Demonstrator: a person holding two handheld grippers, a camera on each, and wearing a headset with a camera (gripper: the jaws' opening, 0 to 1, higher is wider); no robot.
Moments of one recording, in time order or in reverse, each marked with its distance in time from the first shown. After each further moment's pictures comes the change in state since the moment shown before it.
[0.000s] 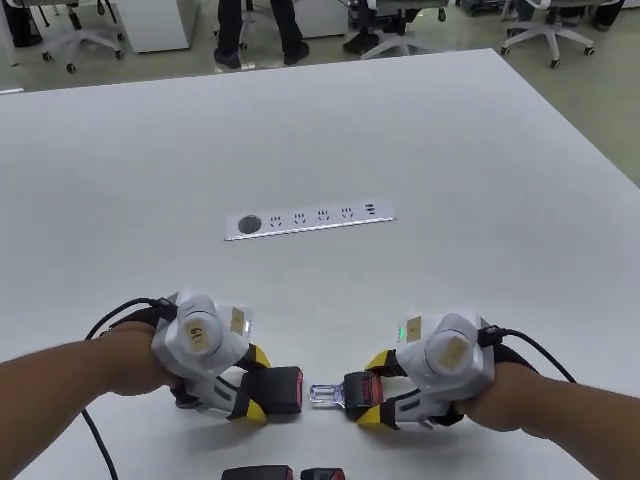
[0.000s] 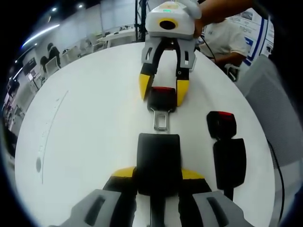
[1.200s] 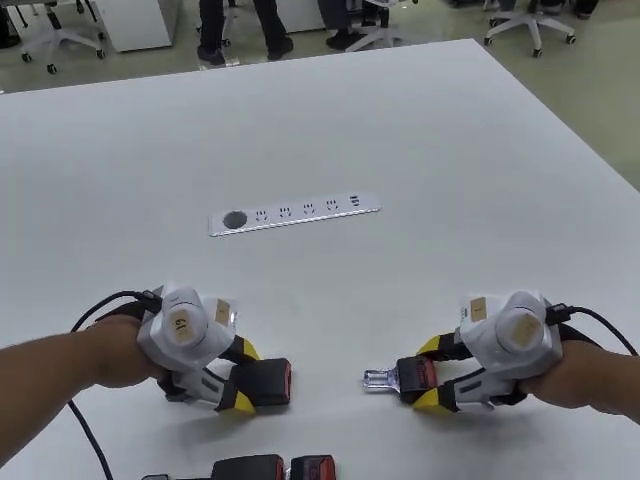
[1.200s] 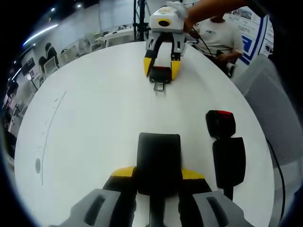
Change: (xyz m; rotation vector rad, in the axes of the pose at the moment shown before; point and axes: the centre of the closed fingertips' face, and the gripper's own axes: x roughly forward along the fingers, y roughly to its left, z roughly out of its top) left arm 0.000 0.001 0.000 0.006 0.006 -0.012; right arm -0.053 -0.019 -0.057 0.043 0.027 -0.023
